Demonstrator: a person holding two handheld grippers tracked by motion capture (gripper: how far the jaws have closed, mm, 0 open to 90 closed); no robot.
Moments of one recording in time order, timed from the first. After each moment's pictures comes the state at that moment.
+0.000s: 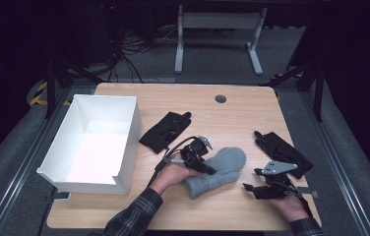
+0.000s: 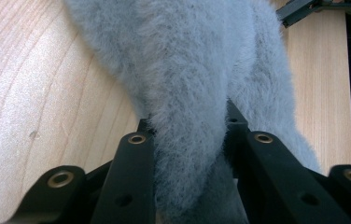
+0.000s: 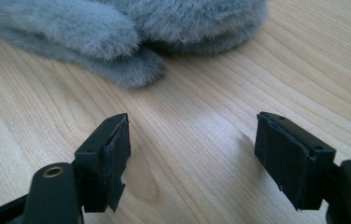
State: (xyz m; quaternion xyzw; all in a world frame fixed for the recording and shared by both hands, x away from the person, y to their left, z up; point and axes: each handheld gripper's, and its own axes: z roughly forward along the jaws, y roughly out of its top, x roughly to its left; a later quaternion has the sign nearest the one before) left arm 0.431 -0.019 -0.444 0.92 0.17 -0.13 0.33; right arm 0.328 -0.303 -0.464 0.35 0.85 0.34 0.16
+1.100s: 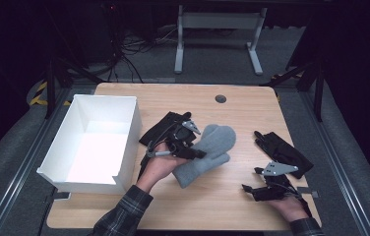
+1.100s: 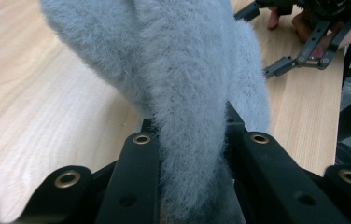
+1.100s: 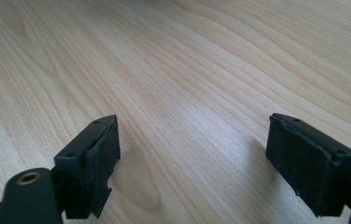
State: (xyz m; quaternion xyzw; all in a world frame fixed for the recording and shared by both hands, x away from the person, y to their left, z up) left arm 0.418 0.026 -0.364 0.90 0.22 -0.02 0.37; right arm 0.327 -0.304 -0.470 0.35 0.85 0.37 0.16
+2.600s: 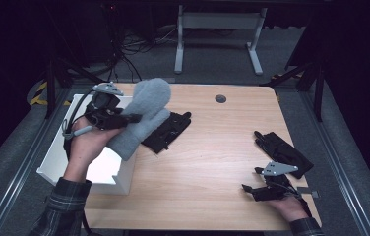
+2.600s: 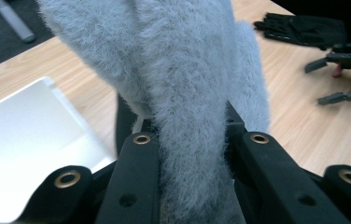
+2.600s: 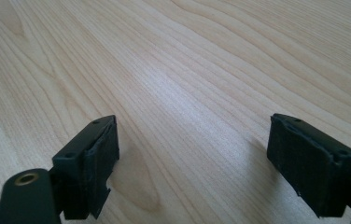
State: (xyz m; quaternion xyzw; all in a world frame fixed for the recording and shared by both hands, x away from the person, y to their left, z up) left arm 0.407 0.197 -0.255 0.84 0.35 0.10 0.40; right arm 0.327 -0.304 -0.470 0.35 0.85 0.37 0.17
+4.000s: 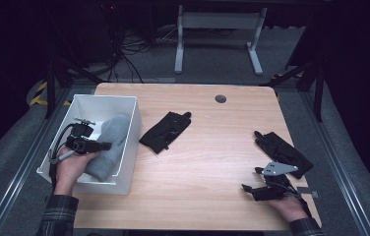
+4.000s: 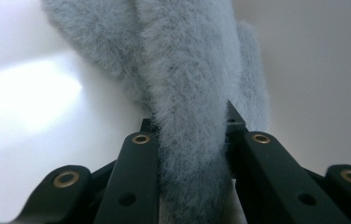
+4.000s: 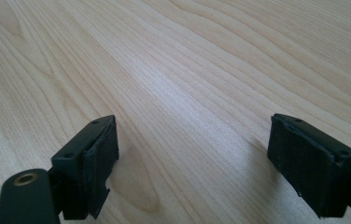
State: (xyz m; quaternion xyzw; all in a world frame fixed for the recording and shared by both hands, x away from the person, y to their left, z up) left arm 0.436 0.290 -0.410 0.79 0.52 0.02 0.31; right arm 0.327 -0.303 -0.470 0.35 0.85 0.37 0.17
